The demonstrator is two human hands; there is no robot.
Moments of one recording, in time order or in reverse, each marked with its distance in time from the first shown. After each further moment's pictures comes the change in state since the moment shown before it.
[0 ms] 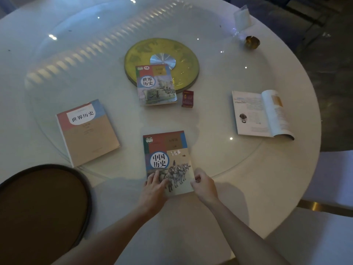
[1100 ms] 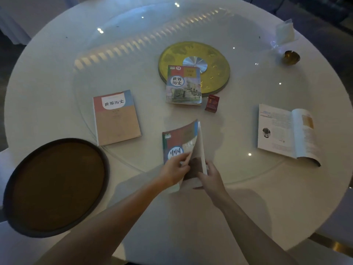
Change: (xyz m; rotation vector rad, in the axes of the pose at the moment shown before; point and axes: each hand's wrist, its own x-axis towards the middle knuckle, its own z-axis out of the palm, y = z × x) left_hand 0.013 0.044 -0.082 -1.016 0.024 -0.159; right_hand -0.024 -0.046 -0.032 0.527 -0.253 -0.175
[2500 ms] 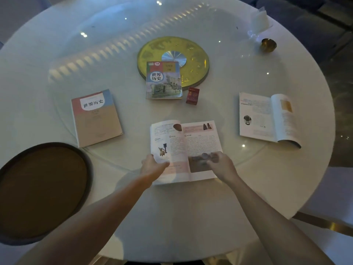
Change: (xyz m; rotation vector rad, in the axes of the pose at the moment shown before) left_hand 0.005 -0.012 0.020 0.077 0.300 -0.409; right_hand 0.027 0.004 -0.103 -0.546 0.162 0.062
